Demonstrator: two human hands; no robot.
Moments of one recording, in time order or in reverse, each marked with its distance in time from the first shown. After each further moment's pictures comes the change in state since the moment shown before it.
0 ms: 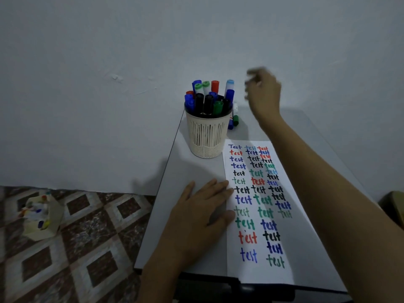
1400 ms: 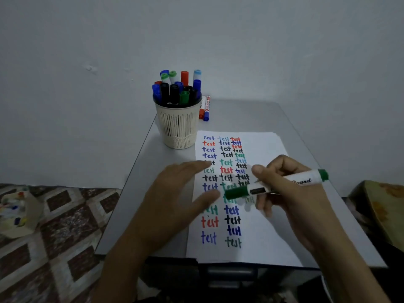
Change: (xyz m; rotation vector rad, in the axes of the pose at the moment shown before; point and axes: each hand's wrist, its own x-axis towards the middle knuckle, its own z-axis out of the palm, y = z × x) left_hand -0.001 0.040 -0.013 -0.214 0.218 0.058; right_hand -0.188 -0.023 -0.148 0.613 -0.320 0.492
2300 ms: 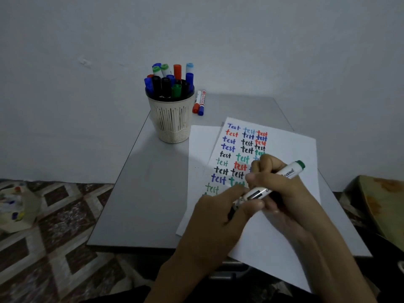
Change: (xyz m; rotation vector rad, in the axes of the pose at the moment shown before) left_hand -0.012 0.053 0.063 -0.270 0.001 0.055; right_hand 0.009 0.021 -0.015 0.331 -0.234 0.077
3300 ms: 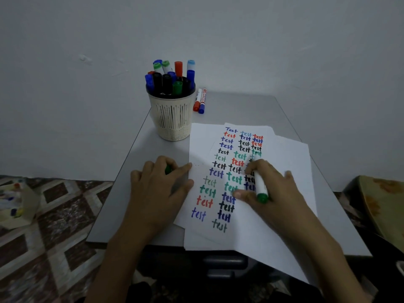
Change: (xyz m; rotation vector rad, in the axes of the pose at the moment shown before) left_hand 0.007 -0.073 -0.064 0.745 0.066 -0.151; right_hand -0.001 0.019 -0.021 -1.368 0.128 -0.055
